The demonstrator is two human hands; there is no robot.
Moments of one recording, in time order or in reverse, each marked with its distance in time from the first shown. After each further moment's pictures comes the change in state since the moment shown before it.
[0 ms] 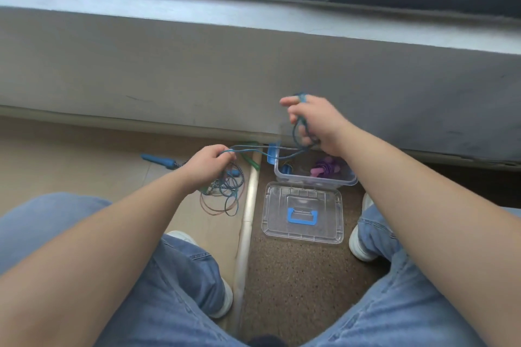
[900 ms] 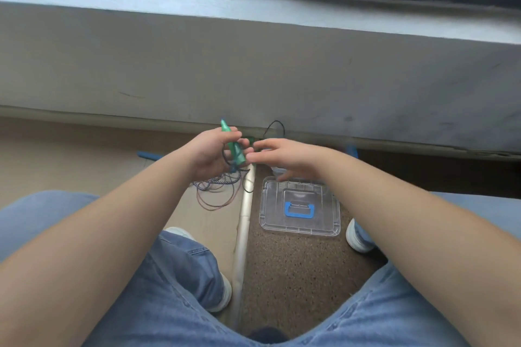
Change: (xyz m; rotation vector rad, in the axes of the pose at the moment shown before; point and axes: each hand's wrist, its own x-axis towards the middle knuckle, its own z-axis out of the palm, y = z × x) left_hand -0.010 0.043 0.003 -0.935 -0.204 -0.229; right_hand -0.032 0.034 0.040 -0.313 -0.398 0.288
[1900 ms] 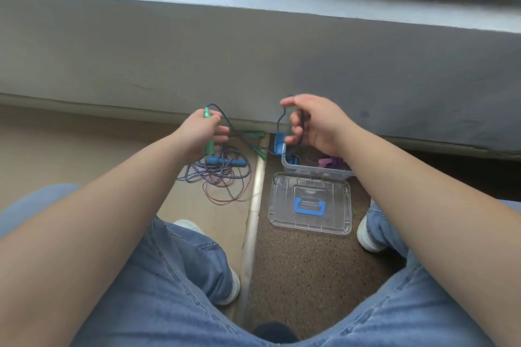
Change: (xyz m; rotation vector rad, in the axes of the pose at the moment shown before) left_hand 0.015 0.022 -0.040 0.396 0.357 0.096; right_hand 0.015 -0.014 -0.034 0.601 0.230 -0.234
